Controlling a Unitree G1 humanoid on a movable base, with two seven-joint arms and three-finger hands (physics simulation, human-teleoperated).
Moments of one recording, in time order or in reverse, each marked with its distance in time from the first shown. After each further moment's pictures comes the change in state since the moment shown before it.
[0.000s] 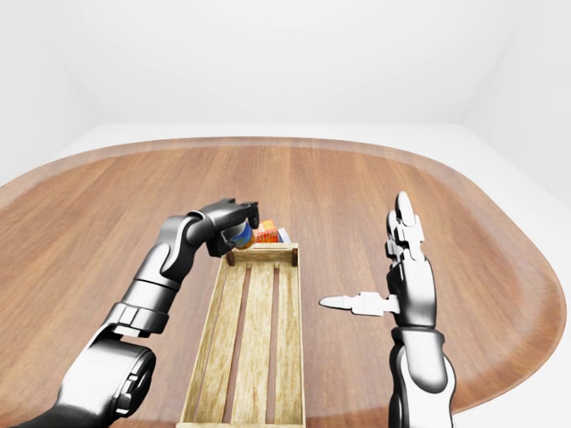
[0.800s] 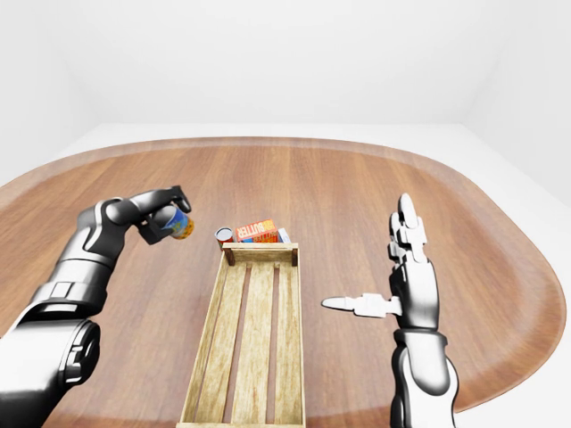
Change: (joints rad) left arm -0.118 0.313 0.127 0.317 -0.252 0.118 0.055; right arm 0.008 0.006 -0.014 -0.001 -0.004 0.000 0.006
